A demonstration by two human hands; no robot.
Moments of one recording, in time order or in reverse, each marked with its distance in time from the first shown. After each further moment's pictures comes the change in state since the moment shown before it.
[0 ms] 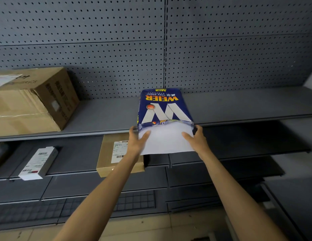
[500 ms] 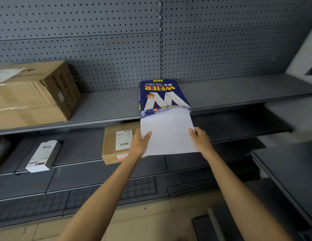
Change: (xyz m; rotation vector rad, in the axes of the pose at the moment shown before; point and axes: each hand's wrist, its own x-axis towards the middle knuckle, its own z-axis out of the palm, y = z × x) left_hand -0.076 -0.016 -0.032 0.266 -0.120 0.031; right_hand -0.091 0.016 0.000 -0.169 0.038 -0.043
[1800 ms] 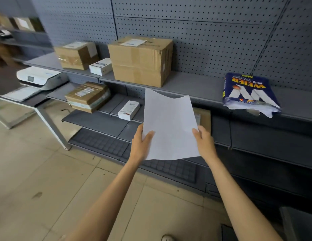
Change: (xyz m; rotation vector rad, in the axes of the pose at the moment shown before) left_hand -0.214 -0.101 -0.198 -0.164 0.492 0.061; right_hand -0.170 -0.093 0.176 0.130 -0.348 -0.390
